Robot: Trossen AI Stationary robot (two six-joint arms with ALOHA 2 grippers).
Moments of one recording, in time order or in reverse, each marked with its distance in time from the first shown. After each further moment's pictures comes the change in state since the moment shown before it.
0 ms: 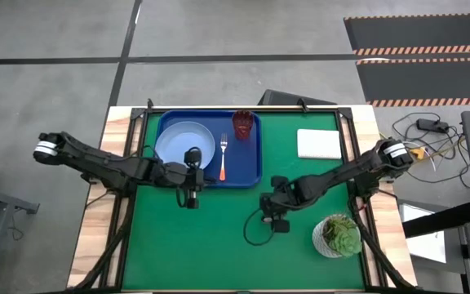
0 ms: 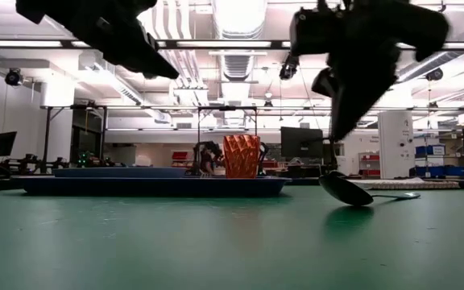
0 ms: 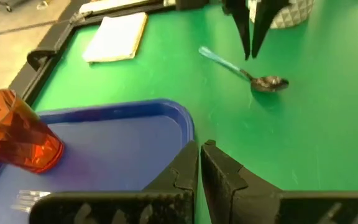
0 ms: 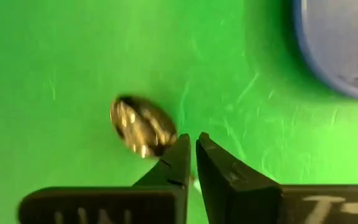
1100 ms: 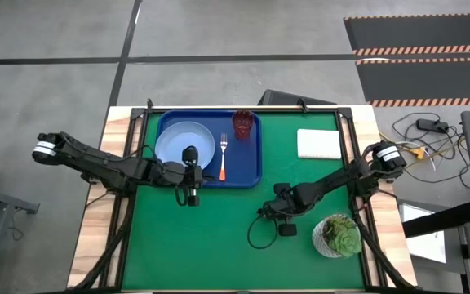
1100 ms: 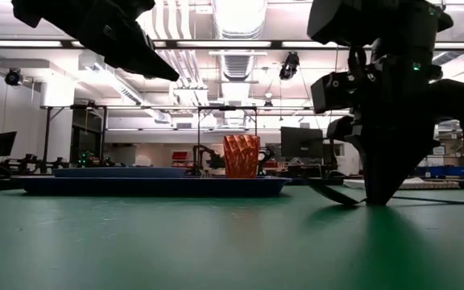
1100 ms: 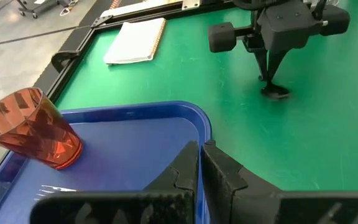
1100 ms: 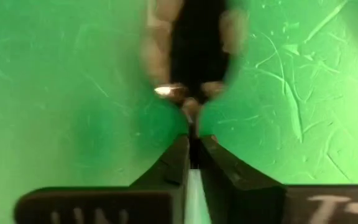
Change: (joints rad) left arm 0.001 -0.019 -0.037 0.053 -0.064 0.009; right arm 0.024 0.085 -0.171 0.140 -0.068 -0.076
